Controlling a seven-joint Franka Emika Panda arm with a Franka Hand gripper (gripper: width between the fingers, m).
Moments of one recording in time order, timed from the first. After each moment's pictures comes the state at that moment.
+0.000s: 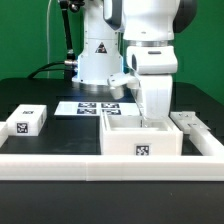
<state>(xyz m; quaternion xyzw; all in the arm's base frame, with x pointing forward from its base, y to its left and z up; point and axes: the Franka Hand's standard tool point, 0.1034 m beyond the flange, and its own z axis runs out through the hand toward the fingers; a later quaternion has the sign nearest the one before) 0.503 0.072 0.016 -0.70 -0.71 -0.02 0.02</state>
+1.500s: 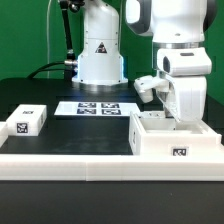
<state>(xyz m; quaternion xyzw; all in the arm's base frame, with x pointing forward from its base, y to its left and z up) 0.511 0.113 0.016 -0.71 -0.70 -0.03 0.02</state>
